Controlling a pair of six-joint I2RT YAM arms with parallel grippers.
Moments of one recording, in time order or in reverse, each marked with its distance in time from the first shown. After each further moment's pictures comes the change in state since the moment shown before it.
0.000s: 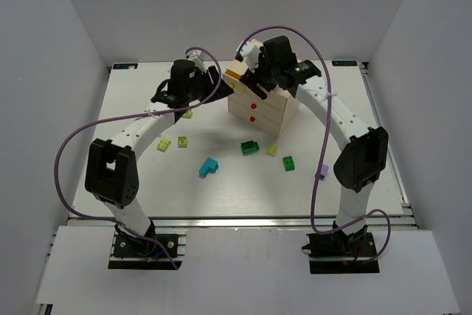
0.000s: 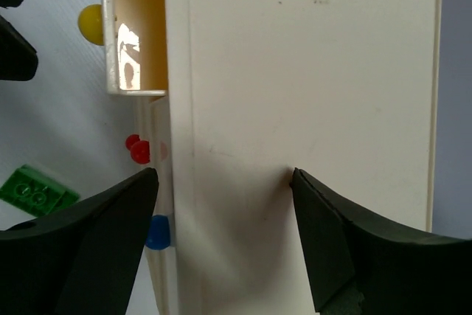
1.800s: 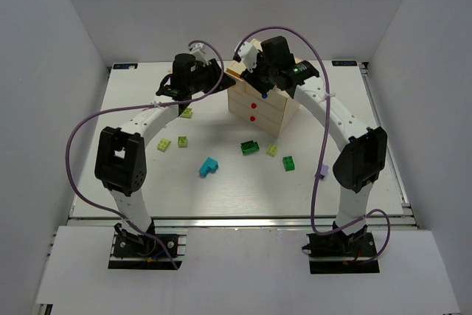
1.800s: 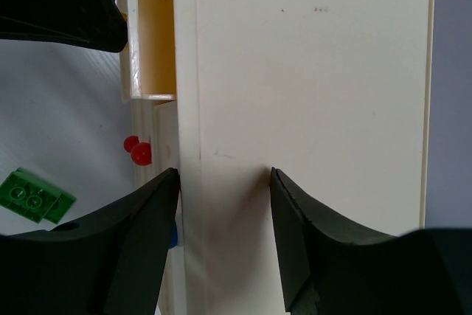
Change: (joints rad) left arm 0.025 0.136 0.090 0.140 0.090 -0.004; right arm 0.013 0.008 0.003 0.016 0.048 -0.011
